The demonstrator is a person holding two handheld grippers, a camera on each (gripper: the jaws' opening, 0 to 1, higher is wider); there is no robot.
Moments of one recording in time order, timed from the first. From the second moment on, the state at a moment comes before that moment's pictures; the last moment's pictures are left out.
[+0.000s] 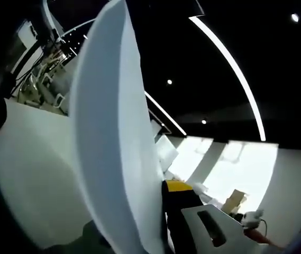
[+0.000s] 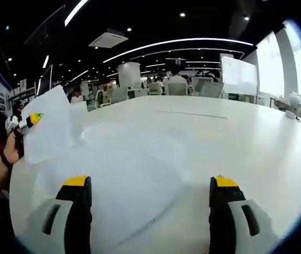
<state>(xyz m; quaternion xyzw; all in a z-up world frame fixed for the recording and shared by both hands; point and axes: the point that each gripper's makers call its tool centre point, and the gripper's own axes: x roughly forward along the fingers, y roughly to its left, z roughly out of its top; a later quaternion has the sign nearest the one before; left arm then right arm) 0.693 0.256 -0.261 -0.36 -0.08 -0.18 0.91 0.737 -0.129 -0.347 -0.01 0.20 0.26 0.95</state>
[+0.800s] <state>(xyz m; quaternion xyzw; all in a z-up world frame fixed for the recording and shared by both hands) 0.692 0.258 -0.261 -0.36 -0.08 -0.18 0.91 0.740 -0.132 -0.348 -0.01 0.19 0.25 0.95</state>
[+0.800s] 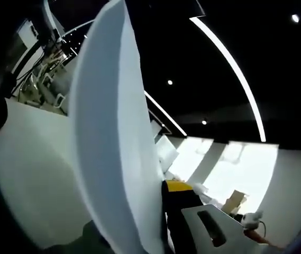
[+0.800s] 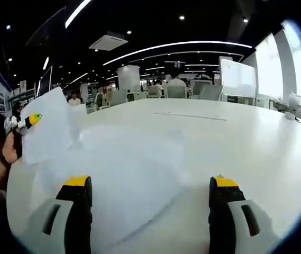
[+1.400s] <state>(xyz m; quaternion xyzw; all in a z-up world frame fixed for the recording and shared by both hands) 0.691 0.257 -0.261 -0.36 -0.08 -0.18 0.91 0.740 -0.124 -0.343 0.00 0.17 0.26 0.95</state>
